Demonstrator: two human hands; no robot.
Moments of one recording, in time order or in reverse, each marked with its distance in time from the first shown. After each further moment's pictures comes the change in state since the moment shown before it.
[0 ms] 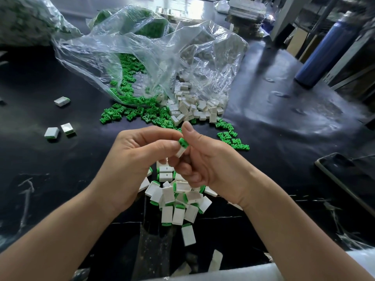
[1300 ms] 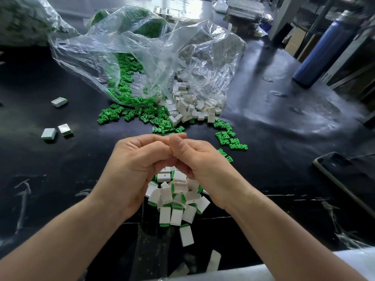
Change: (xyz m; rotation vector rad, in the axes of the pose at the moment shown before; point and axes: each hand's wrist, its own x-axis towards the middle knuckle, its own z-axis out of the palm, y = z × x) left_hand -0.002 -0.001 0.011 -0.231 0.063 -0.158; right_hand 0.007 0.012 0.012 -0.304 0.399 -0.166
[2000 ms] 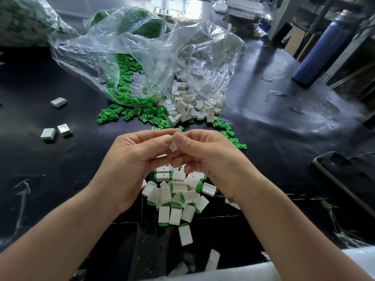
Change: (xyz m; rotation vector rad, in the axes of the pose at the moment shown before) left_hand 0.007 -0.001 -0.007 0.030 0.022 -0.050; right_hand 0.001 -0.006 -0.017 0.280 -0.072 0.047
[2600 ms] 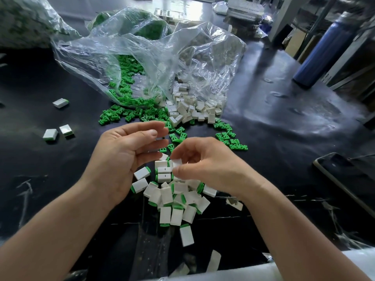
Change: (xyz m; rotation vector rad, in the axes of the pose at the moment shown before) left_hand 0.009 0.004 -0.011 0.028 0.174 0.005; right_hand 0.001 0.003 -0.006 -0.628 0.022 -0.023
